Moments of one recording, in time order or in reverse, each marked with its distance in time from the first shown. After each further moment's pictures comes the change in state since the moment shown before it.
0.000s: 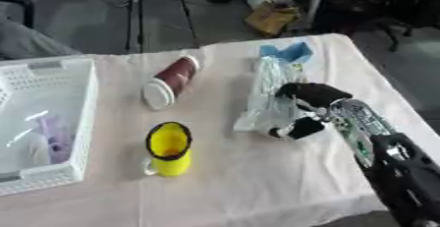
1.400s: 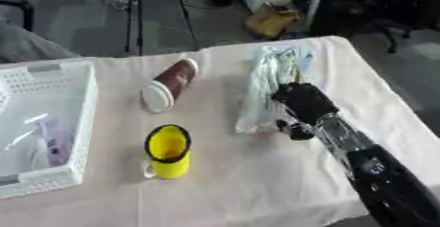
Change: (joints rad) left arm 0.000 0.000 0.000 0.000 0.000 0.000 0.000; right arm 0.011 0.044 0.035 0.068 0.266 0.096 -0.588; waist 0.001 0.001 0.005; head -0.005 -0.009
